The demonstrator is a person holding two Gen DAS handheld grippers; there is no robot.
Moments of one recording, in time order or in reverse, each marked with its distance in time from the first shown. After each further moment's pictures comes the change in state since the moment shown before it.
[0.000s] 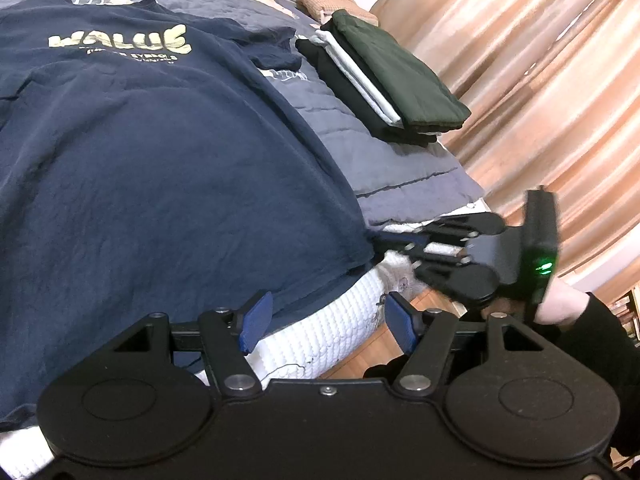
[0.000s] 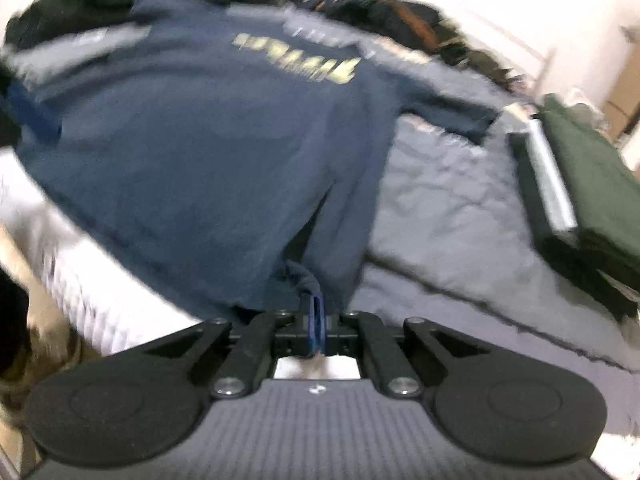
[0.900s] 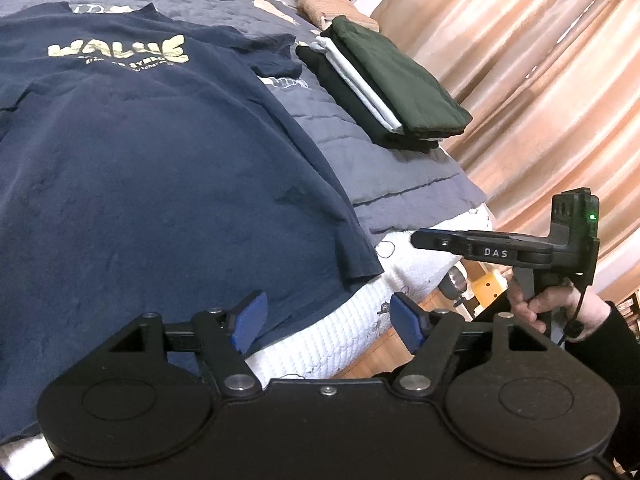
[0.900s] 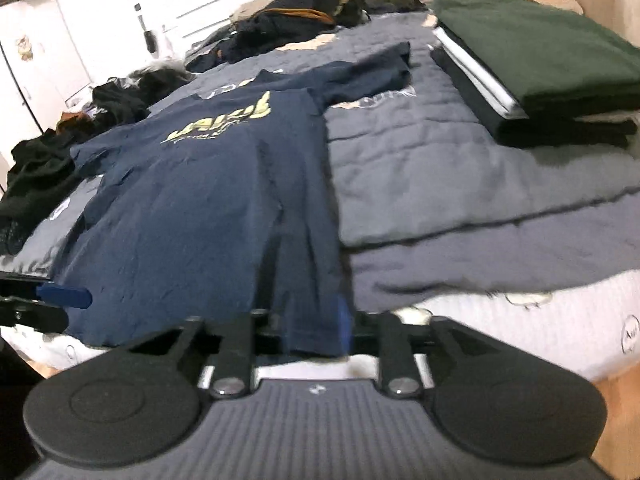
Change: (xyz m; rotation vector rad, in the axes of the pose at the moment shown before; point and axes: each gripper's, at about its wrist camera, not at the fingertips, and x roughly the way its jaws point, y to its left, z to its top) left arm -0.001 -0.003 0.004 0.011 -0.020 0.012; right arm -0.018 -0.051 -0.003 0.528 0.009 0.153
